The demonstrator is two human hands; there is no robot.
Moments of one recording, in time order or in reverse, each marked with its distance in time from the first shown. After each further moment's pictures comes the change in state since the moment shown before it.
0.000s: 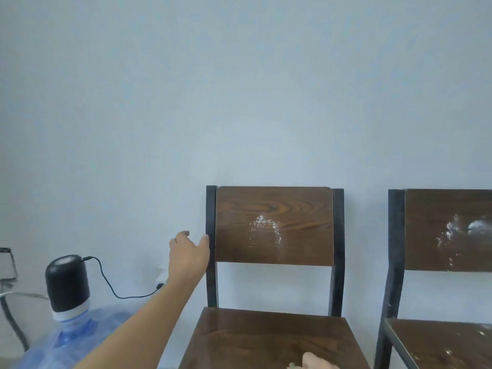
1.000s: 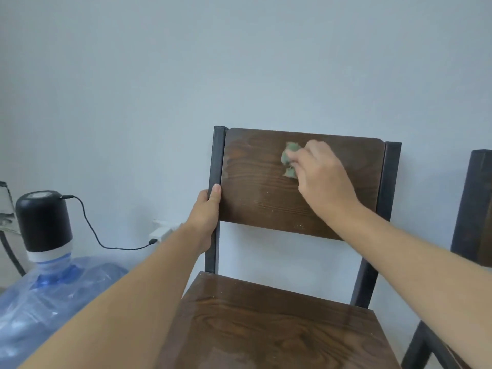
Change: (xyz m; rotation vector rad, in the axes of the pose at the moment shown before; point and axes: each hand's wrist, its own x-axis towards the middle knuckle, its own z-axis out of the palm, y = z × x) left_hand 0.055 -0.033 0.084 -0.515 -0.212 -0.114; right_hand 0.168 0.024 -0.079 -2.054 -0.124 -0.037
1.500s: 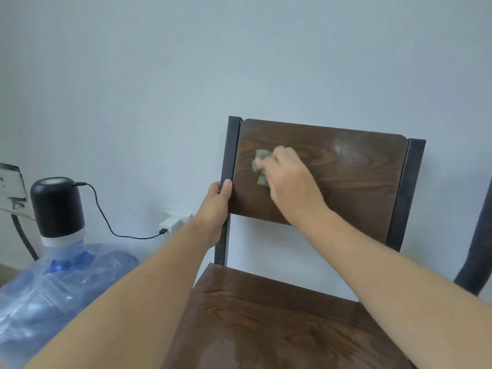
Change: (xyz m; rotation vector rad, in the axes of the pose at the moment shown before) left_hand 0.000 -0.009 -0.010 -0.072 -0.050 -0.007; right_hand 0.008 -0.067 0.047 0.088 -0.019 -0.078
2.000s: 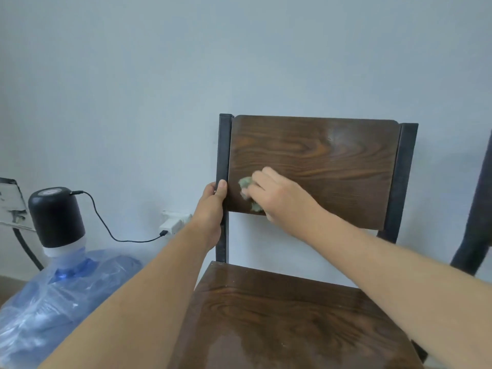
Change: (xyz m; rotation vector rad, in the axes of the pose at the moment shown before) left_hand -0.006 -0.004 -0.009 -0.067 0.001 0.003; right_hand -0.023 -0.012 -0.011 -0.026 -0.272 -0.298
